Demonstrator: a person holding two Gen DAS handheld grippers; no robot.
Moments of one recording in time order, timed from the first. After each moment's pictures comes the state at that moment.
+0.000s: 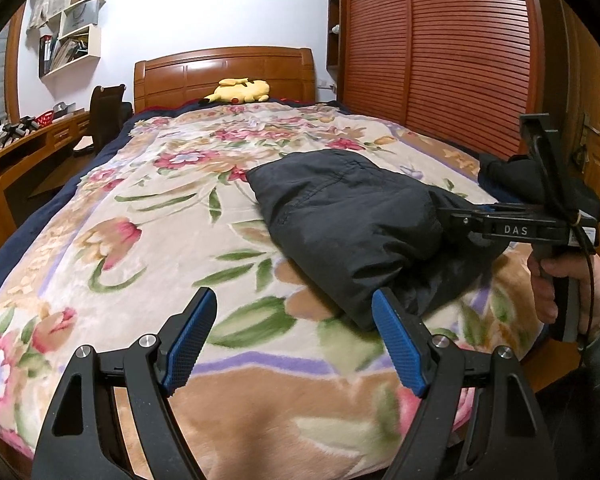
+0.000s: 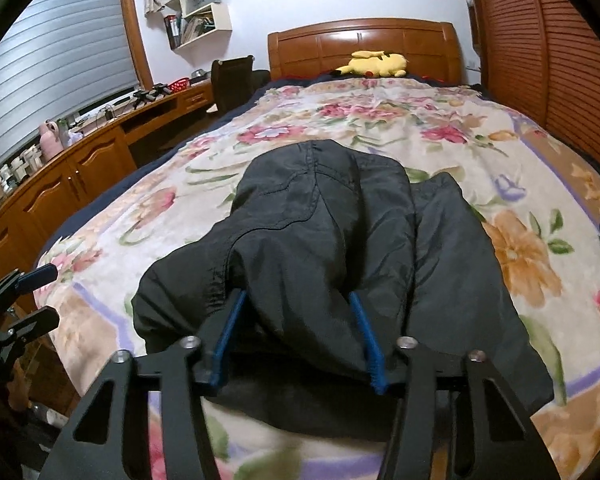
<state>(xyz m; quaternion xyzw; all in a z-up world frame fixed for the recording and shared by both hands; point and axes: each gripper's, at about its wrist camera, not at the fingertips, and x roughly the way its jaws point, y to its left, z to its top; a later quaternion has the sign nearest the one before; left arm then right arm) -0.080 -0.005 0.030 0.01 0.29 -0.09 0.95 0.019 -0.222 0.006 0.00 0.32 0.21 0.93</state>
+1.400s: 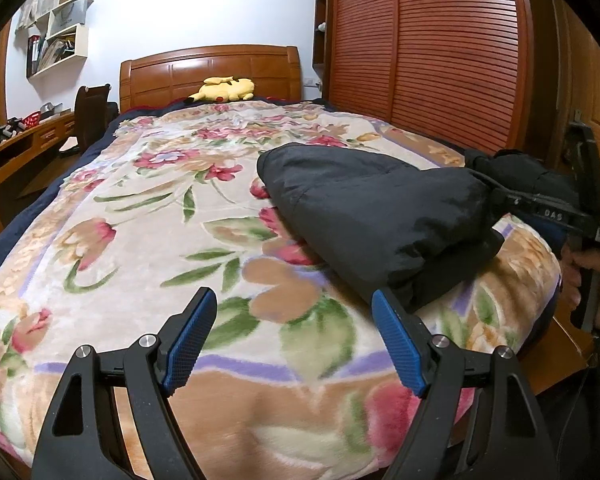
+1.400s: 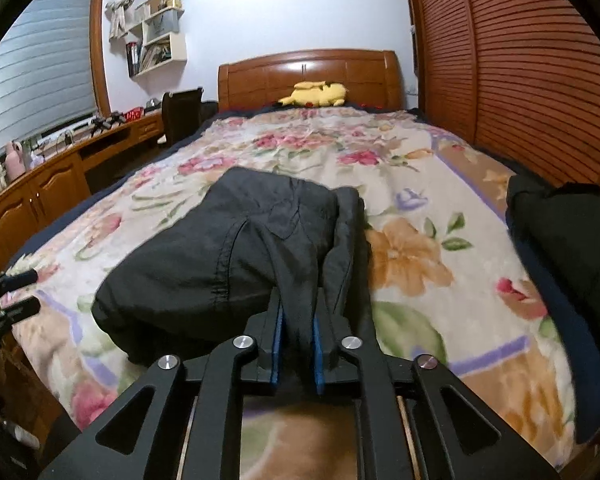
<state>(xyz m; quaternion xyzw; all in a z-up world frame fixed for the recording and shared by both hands) -0.076 -0.027 0.024 0.01 0.29 -0.11 0.95 -0.060 -0.298 -0.005 0.00 0.26 0.12 0.96</state>
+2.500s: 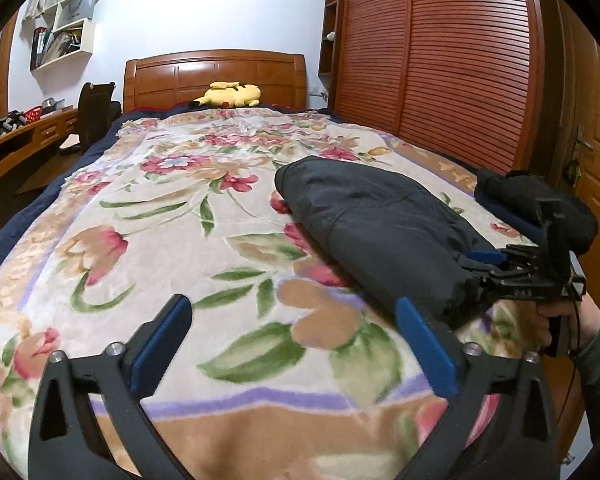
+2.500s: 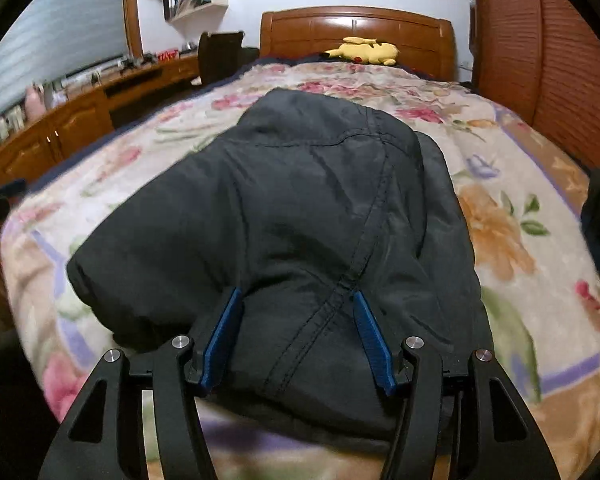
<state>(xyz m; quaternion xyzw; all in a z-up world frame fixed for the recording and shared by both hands) -0.043 0.016 0.027 -0.01 0.28 -0.12 0.95 0.016 -0.267 -0.044 -0.05 0.33 0.19 0.92</state>
